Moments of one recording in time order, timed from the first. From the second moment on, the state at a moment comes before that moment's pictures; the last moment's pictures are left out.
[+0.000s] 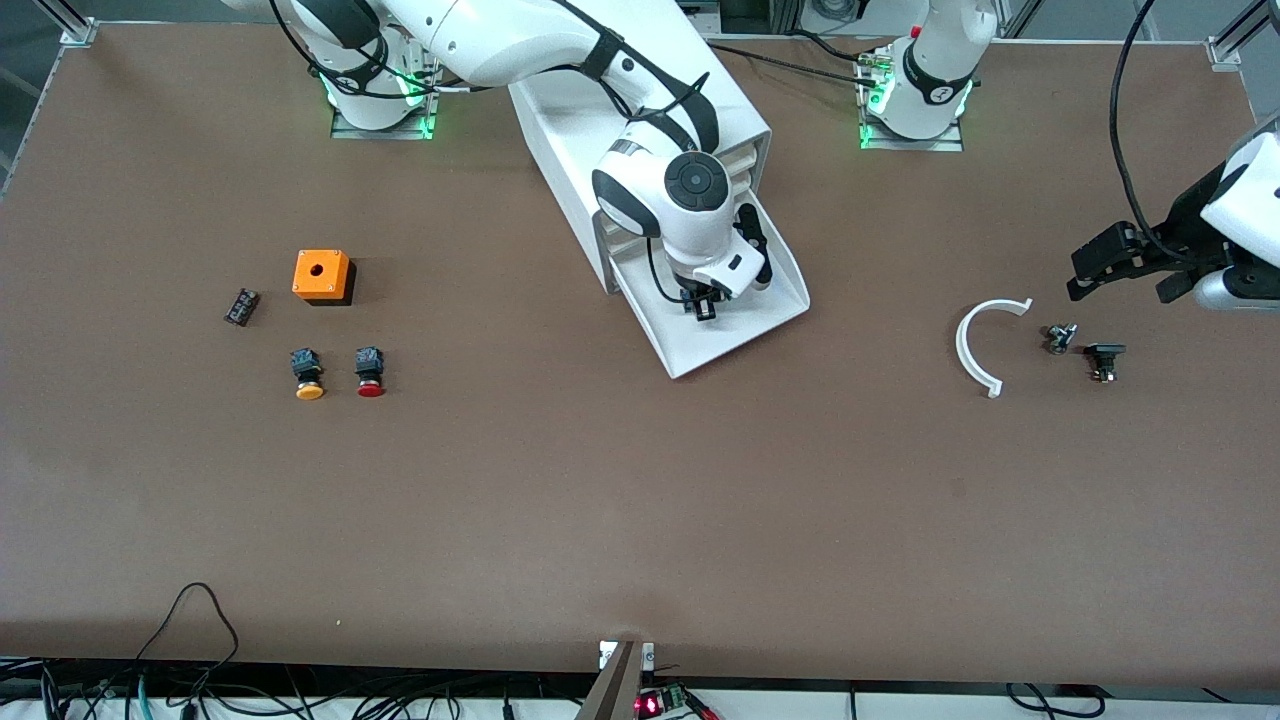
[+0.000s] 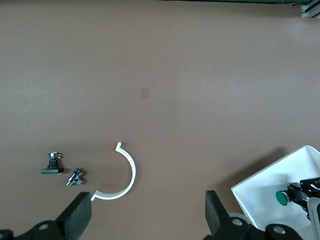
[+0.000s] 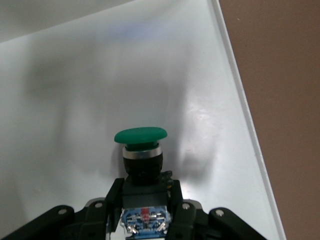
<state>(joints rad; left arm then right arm) 0.00 0.07 -0.03 -1.53 -0.04 1.68 -0.05 0.79 0.87 0.19 -1.21 -0.10 2.11 -0.80</state>
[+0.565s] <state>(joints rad) 0.00 0.07 -0.03 -1.53 -0.04 1.68 -0.05 0.78 0.85 0.19 -1.15 -0.10 2.13 -0.74</state>
